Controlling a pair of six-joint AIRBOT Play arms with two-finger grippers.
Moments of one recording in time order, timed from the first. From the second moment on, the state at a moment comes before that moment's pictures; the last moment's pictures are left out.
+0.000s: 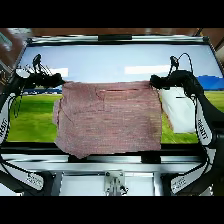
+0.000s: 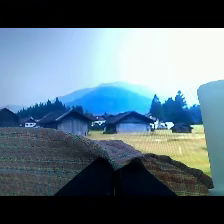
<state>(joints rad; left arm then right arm) 0.13 -1.77 1.53 0.86 -0.84 -1.21 -0.06 -1.80 1.49 2.22 -0.77 -1.82</state>
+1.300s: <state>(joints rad) 0.16 -1.81 1.50 1.10 -1.57 -1.27 -0.09 -1.72 1.41 1.99 -1.26 -1.74</state>
